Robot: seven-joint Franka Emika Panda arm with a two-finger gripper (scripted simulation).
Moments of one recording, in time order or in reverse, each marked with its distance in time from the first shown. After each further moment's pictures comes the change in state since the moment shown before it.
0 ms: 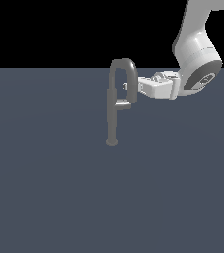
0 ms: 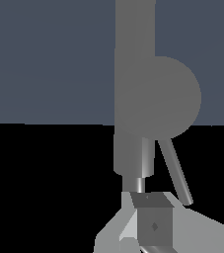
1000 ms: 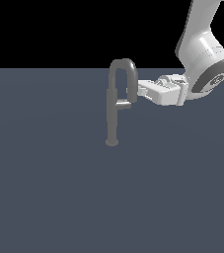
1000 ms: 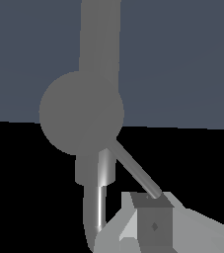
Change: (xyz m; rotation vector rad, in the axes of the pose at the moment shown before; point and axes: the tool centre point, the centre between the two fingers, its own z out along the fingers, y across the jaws) arm 0.008 0.035 0.000 -0.008 0.005 -0.024
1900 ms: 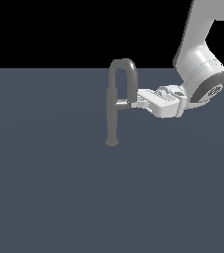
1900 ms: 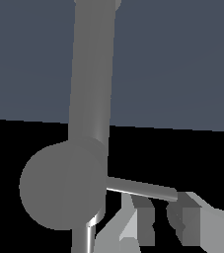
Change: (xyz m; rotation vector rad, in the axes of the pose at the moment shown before) arm 0.033 0.008 0.000 -0.014 -0.004 -0.018
